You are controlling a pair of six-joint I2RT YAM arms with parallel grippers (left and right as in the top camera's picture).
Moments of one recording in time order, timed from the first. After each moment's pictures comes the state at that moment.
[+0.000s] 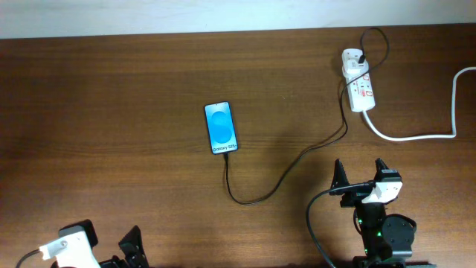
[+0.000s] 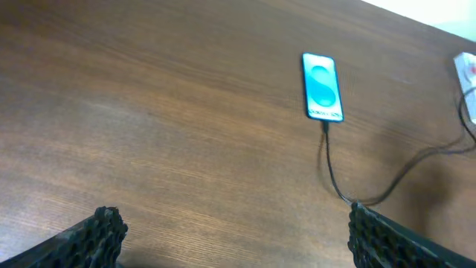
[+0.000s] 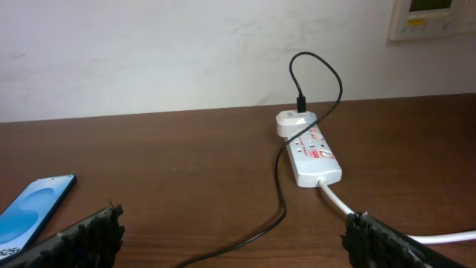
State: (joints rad) left arm -0.14 0.36 1.15 -1.48 -0.11 -0.40; right arm -0.04 0.01 0.01 -0.07 -0.07 0.09
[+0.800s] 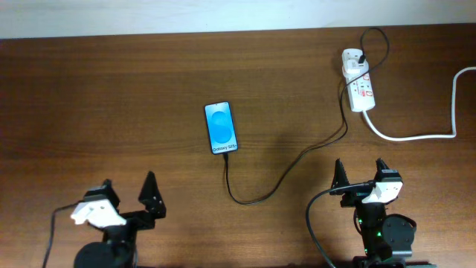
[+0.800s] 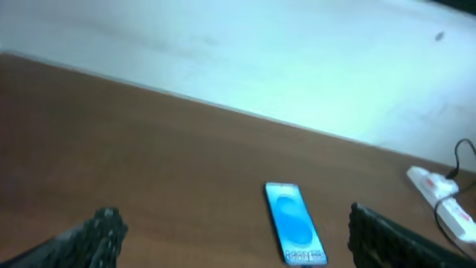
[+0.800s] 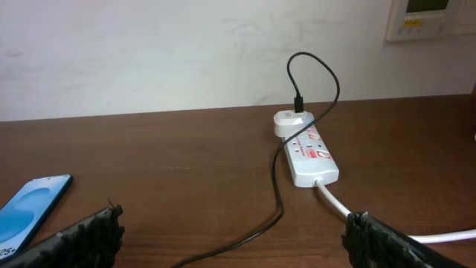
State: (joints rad) left arm -0.13 0.09 0.46 -0.52 -0.12 -0.31; right arm -0.04 0.01 0.01 -0.07 -0.06 0.08
